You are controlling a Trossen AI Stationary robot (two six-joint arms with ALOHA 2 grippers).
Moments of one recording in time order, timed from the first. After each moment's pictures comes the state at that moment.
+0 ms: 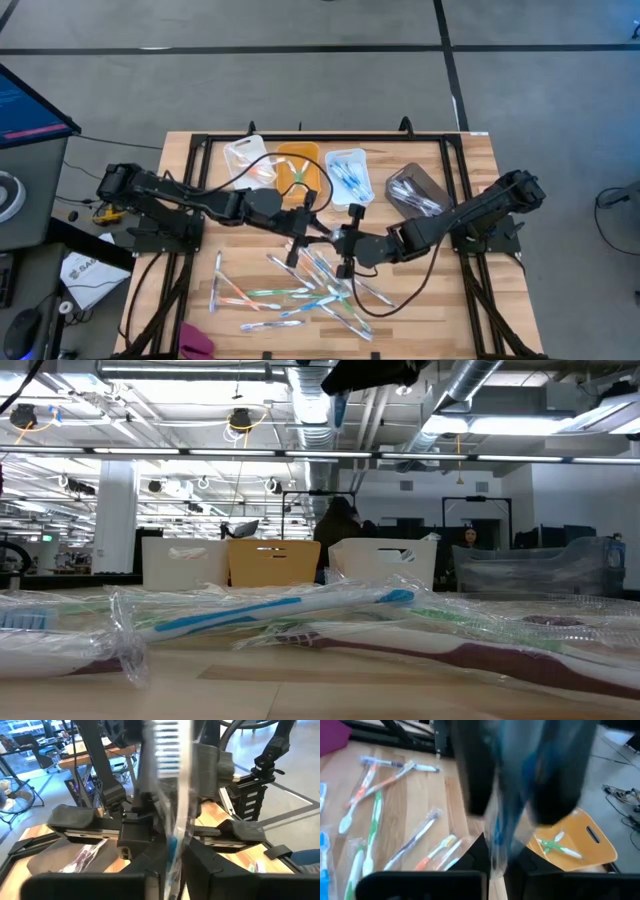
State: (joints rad) left arm -0.16 1.46 1.06 0.19 0.03 0.20; right arm 0.39 1.62 1.19 -0.15 0.65 0.05
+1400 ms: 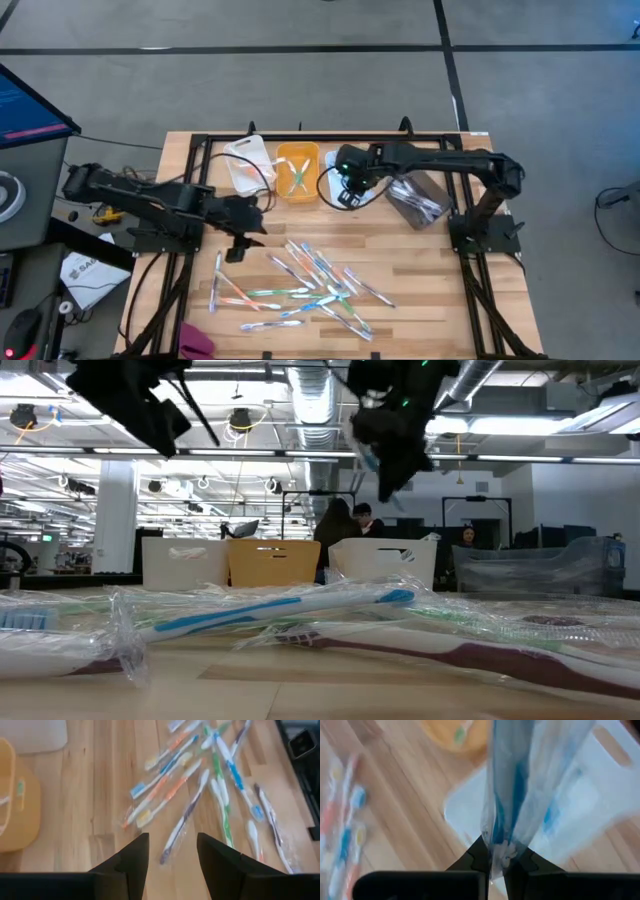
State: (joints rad) left arm -0.17 1.03 0.79 -0.62 0.03 -0.10; right arm -0.22 1.74 1.48 -0.96 0.09 0.32
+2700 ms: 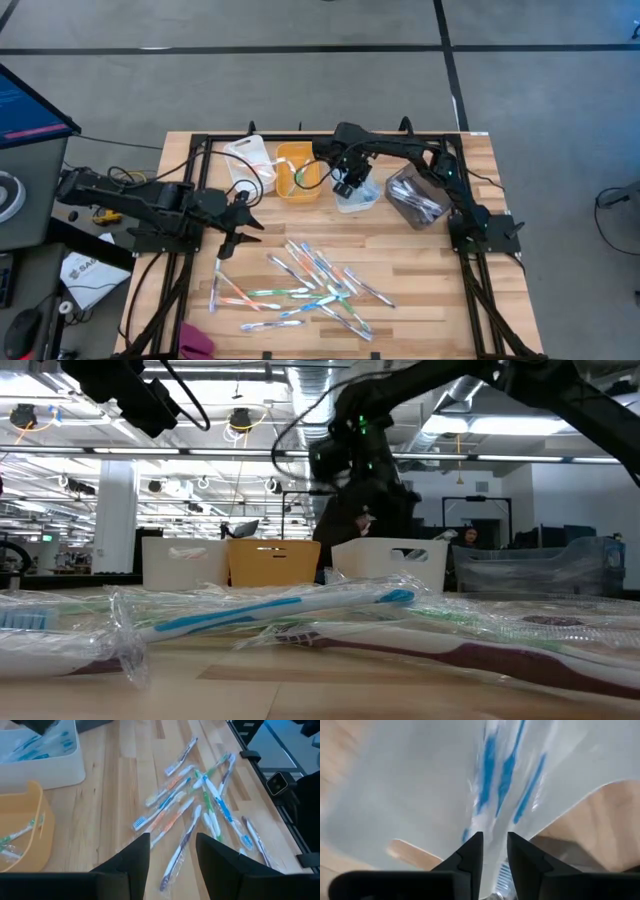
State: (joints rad) left arm -0.16 0.82 0.67 -0.47 0.02 -0.09; right arm -0.37 2.27 2.02 -1.57 0.05 0.25
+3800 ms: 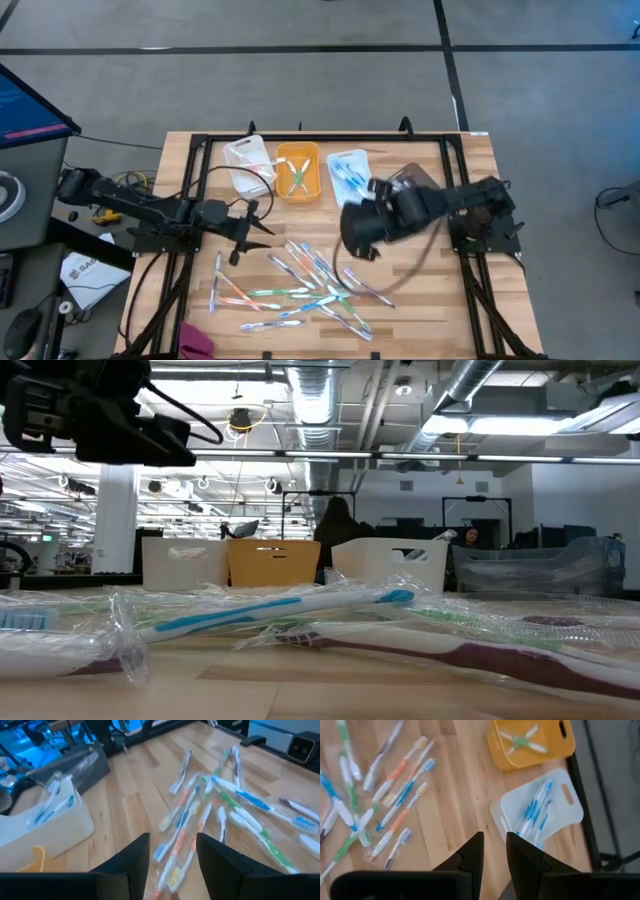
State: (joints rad) left arm -0.16 0.85 0.28 0.18 0.02 0.31; right arm 0.32 1.86 2.11 -1.57 0.50 0.45
